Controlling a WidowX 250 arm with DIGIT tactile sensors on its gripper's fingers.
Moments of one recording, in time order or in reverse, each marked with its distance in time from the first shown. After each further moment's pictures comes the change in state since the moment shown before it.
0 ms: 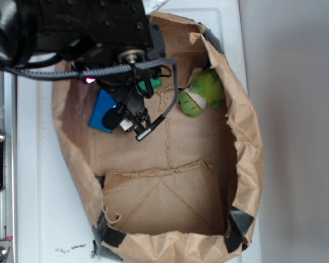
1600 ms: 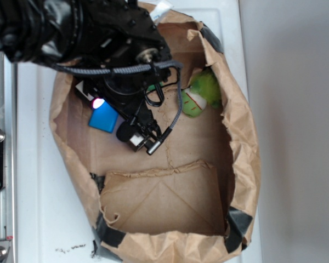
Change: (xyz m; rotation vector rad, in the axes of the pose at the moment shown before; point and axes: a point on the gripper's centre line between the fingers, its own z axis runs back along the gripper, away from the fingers) arm 0.020 -0.034 -0.016 -0.211 -0.020 0.051
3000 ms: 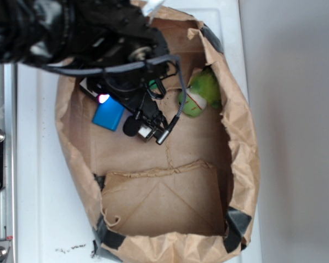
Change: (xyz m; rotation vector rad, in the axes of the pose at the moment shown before) arm 0.006 -0.007 0.004 -0.058 -0.145 0.101
